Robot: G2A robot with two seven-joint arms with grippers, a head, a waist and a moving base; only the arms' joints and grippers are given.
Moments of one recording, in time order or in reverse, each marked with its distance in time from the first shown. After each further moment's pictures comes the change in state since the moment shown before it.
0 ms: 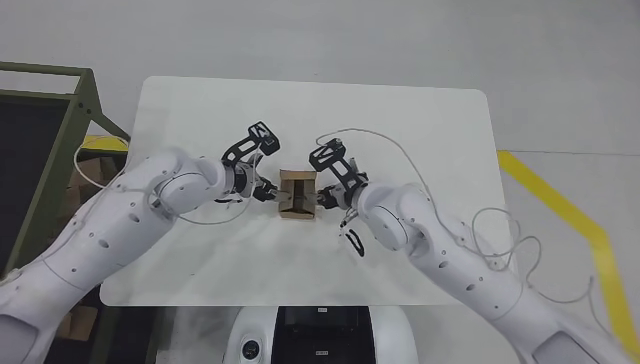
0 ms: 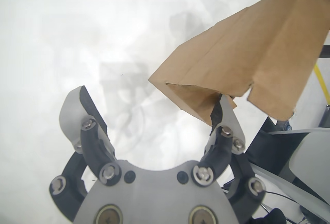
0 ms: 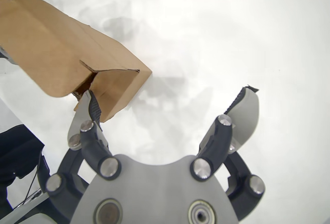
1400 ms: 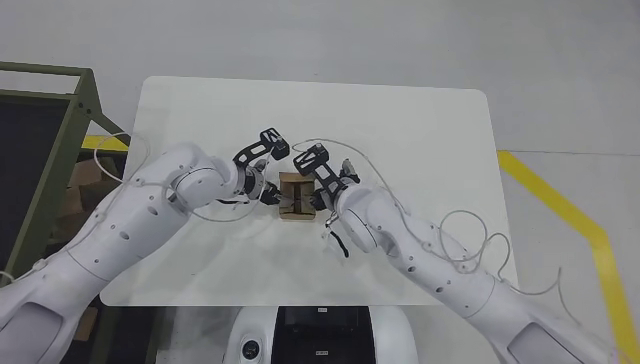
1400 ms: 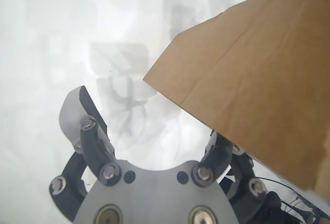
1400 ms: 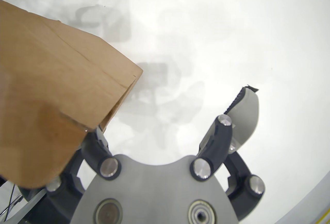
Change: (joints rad) left arm -0.036 -0.086 0.024 0.074 0.029 -0.020 -0.127; right arm 0.019 -0.108 -0.055 0.075 -0.204 0.062 0.111
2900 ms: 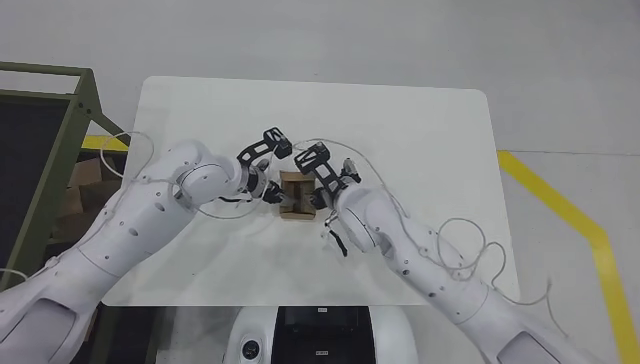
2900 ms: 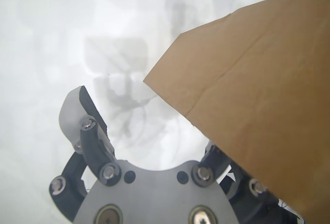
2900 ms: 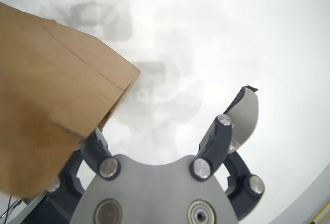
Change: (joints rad) left arm 0.010 -0.049 -0.035 0.036 0.022 -0.024 -0.035; right arm -0.077 -0.054 0.103 -0.006 -0.090 -0.057 0.016
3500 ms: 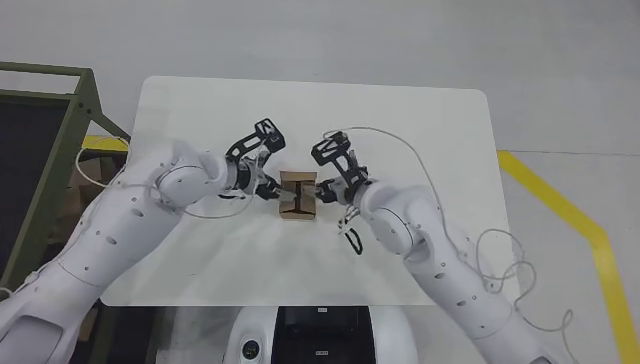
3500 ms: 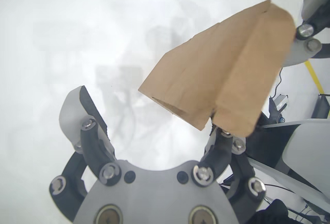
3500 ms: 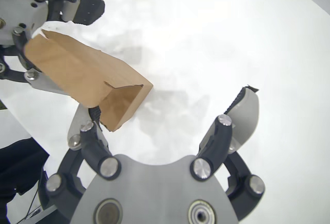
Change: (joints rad) left arm 0.107 0.041 -0.169 -0.088 -0.064 -0.110 0.063; right arm -0.135 0.035 0.202 -0.141 0.141 -0.178 -0.136
